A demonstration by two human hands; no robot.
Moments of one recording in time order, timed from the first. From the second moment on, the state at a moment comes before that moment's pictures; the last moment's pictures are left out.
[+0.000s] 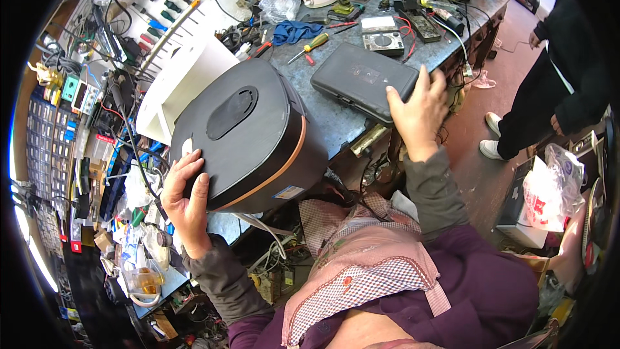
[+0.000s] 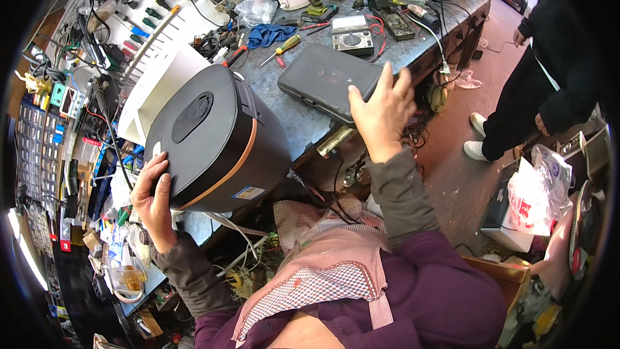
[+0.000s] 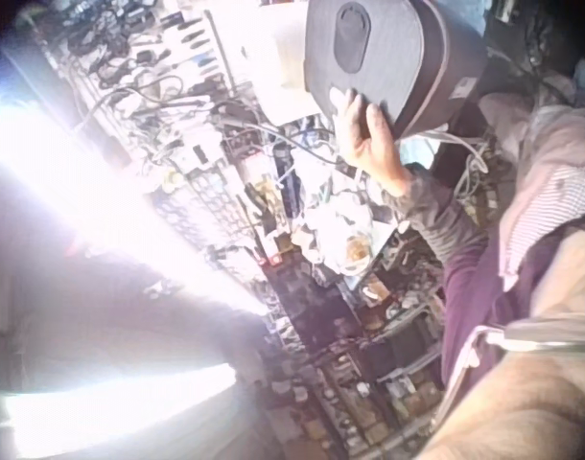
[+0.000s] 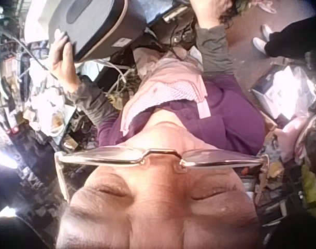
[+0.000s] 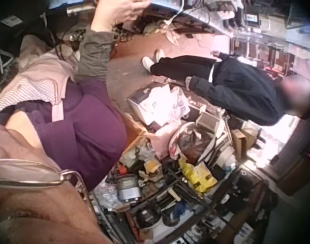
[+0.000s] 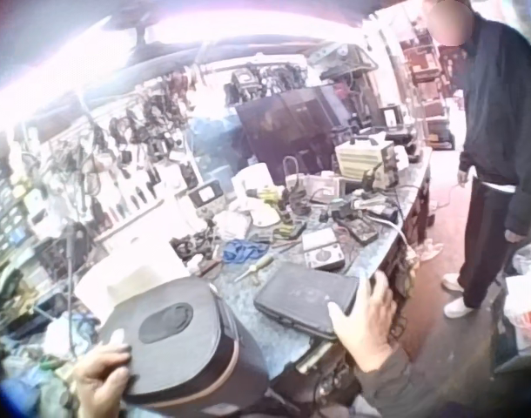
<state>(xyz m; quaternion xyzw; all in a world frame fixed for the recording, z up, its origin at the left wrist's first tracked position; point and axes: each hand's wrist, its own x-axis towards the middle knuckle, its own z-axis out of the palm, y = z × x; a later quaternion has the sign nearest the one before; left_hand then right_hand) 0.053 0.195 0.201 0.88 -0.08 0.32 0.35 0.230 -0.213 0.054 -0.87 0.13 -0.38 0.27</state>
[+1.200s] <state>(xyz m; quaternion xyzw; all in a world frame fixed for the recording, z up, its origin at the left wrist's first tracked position) 0.067 0.206 0.195 0.86 -0.09 0.33 0.38 0.227 -0.160 0.034 -0.79 -0.33 -0.26 0.45</state>
